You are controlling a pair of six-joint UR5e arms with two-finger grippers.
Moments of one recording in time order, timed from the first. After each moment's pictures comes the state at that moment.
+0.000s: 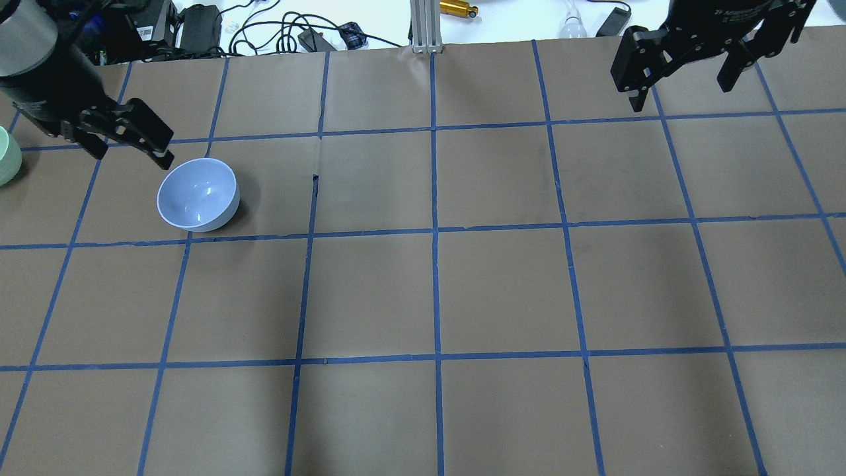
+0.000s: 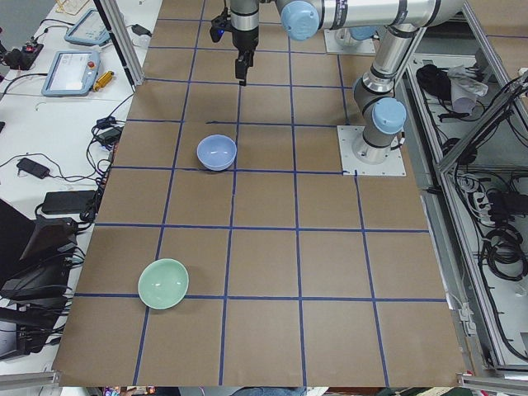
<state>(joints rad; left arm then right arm) -1.29 -1.56 -1.56 -1.60 1.57 0.53 1.59 -1.53 1.37 -1.45 -1.73 -0.09</state>
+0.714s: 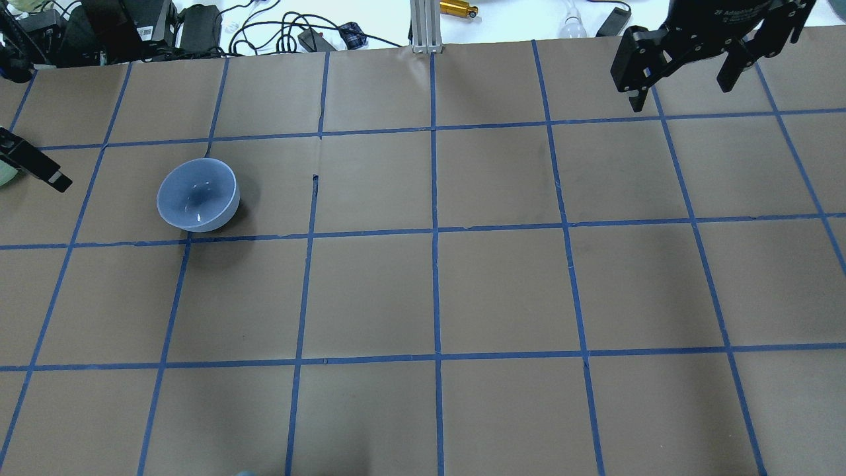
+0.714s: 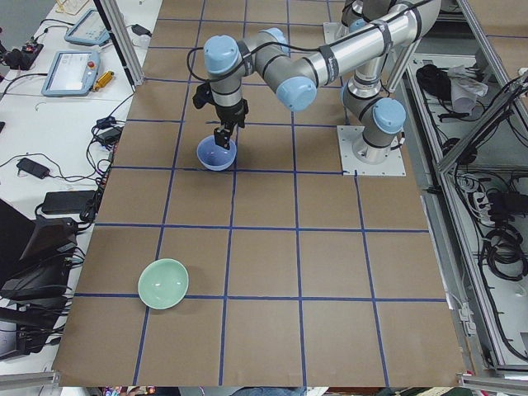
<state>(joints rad) -0.98 -1.77 -1.54 -1.44 1.56 1.12 1.59 -1.53 1.37 -1.45 -1.73 -0.09</state>
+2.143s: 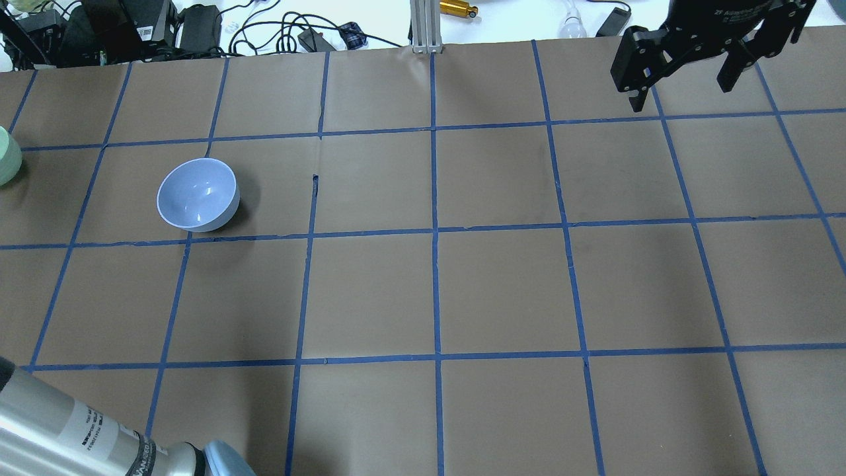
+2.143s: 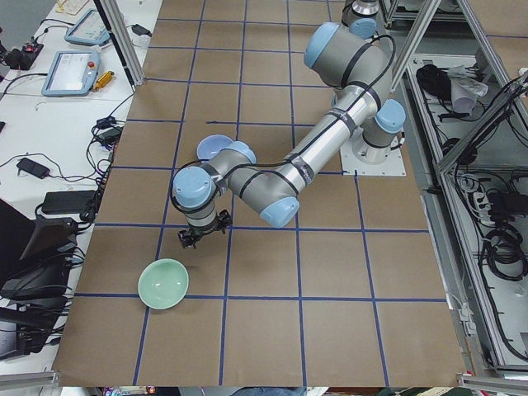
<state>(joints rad) -0.74 -2.23 -1.13 -1.31 1.56 1.91 1.59 -1.53 1.37 -1.45 -1.73 -0.09</state>
